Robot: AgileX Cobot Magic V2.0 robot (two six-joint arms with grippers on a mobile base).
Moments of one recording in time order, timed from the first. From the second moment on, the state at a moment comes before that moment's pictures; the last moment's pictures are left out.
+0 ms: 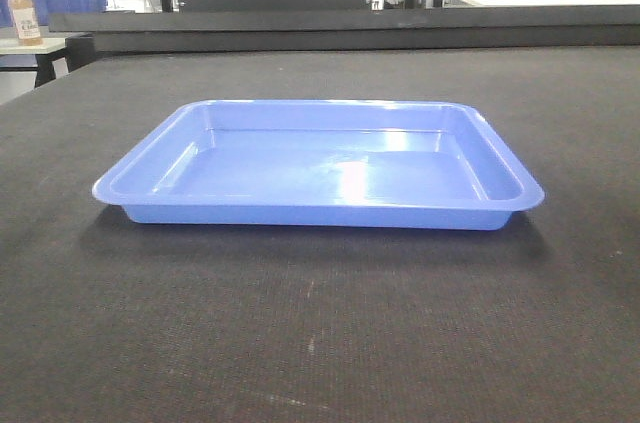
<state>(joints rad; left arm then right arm) -0.51 0.89 -0.94 0.07 0.58 -0.11 0.25 0.82 -0.93 0.09 0.54 -0.01</state>
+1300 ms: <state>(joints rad) -0.37 1.97 -1.56 -0.06 0.93 -0.17 0.25 1.85 -1.35 0.11 0.72 0.15</state>
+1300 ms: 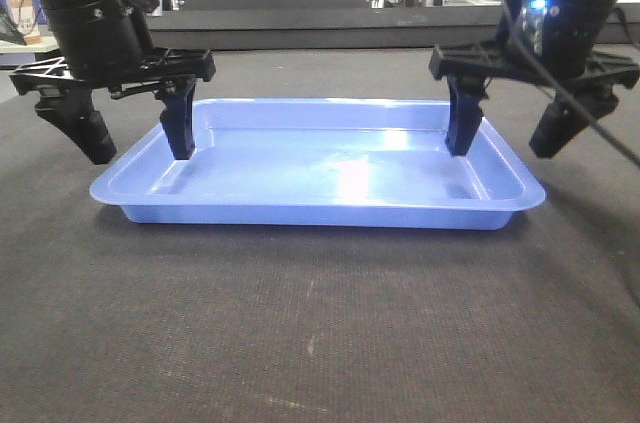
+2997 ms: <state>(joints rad) -0.60 1.34 -1.35 -0.07 1.15 -0.33 0.26 1.10 -1.14 0.09 1.07 0.18</state>
